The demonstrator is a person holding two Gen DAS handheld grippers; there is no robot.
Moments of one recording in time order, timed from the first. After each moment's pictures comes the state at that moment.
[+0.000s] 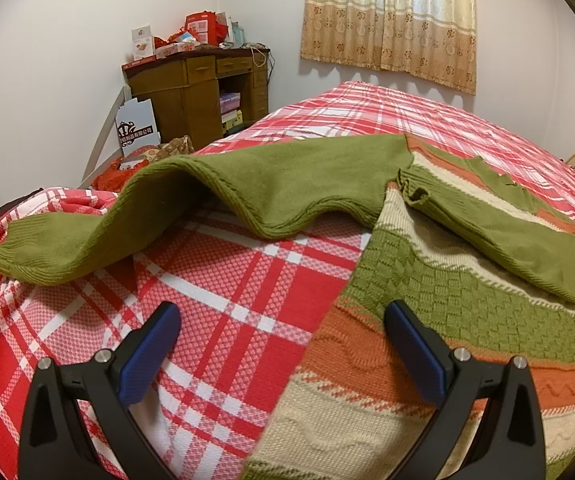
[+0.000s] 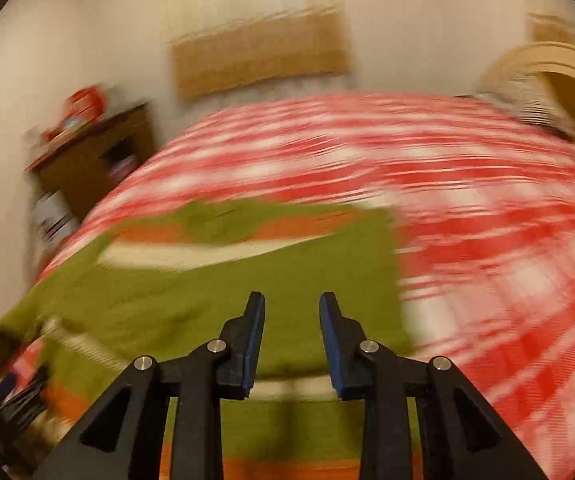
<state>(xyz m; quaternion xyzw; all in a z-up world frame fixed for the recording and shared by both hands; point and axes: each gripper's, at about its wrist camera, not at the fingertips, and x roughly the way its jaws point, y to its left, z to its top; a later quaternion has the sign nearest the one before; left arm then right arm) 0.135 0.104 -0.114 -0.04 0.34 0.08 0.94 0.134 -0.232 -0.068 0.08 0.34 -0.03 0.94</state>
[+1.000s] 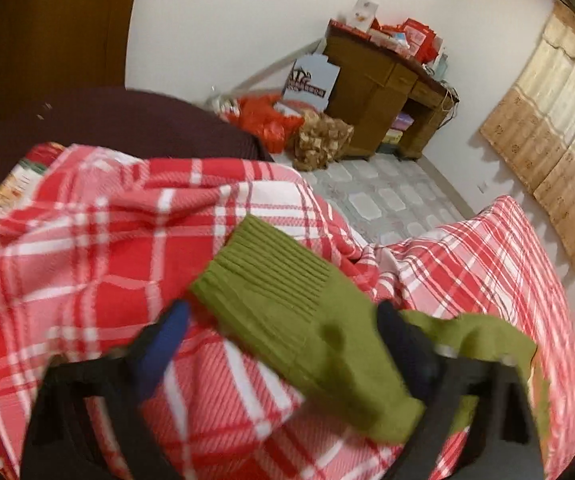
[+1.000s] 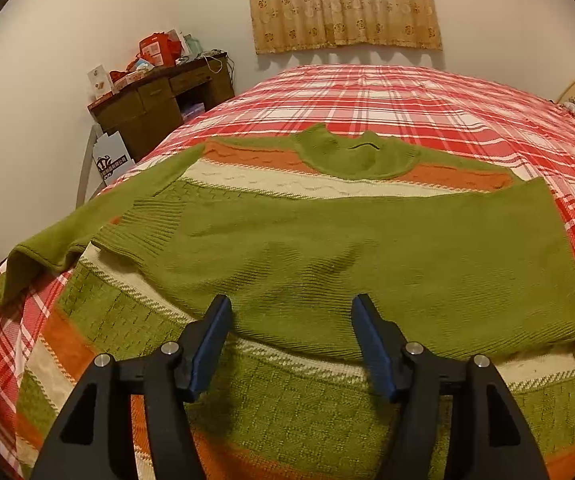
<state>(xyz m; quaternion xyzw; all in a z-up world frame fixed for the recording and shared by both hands) 0.115 0.322 -0.089 -0.32 0.32 0.30 0.84 0.160 -0.171 -0.122 0.04 0.37 0.06 0.93</state>
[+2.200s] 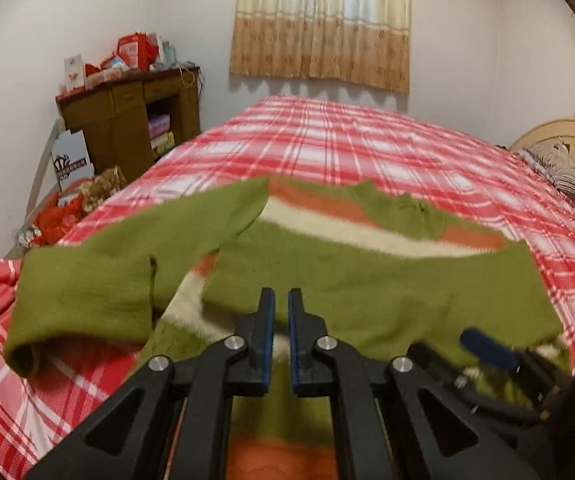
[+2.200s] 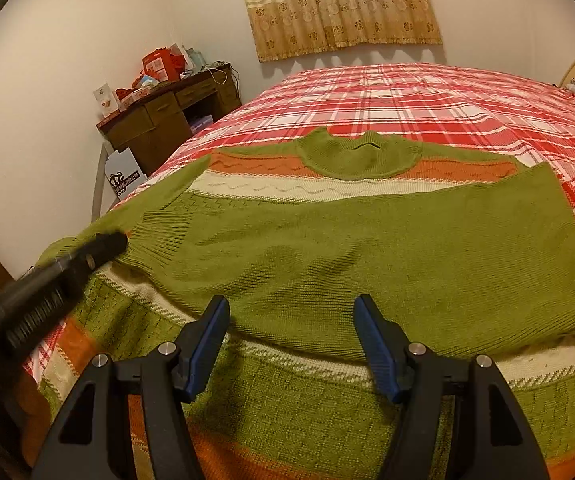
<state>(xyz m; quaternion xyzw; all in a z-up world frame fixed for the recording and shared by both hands) 0.156 0.026 -0.064 -0.02 0.32 -0.03 0.95 0.157 -0.182 -0.124 0.09 0.36 0.08 0.93</state>
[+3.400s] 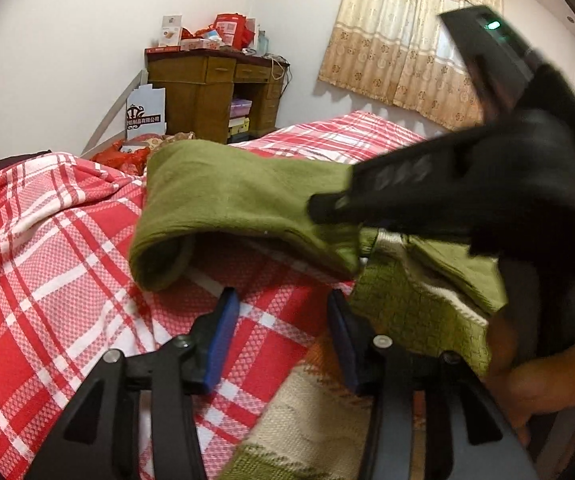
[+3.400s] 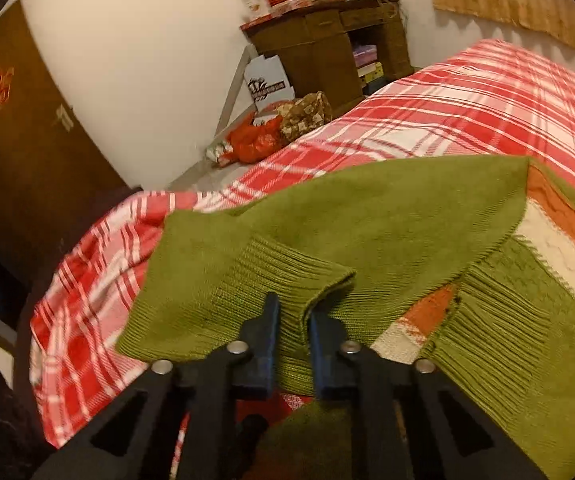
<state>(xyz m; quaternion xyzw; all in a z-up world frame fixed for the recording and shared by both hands) 0.108 0.105 -0.112 -0.13 0.30 0.08 0.94 0.250 0.019 -0.103 0.01 0.43 0.34 0.83</state>
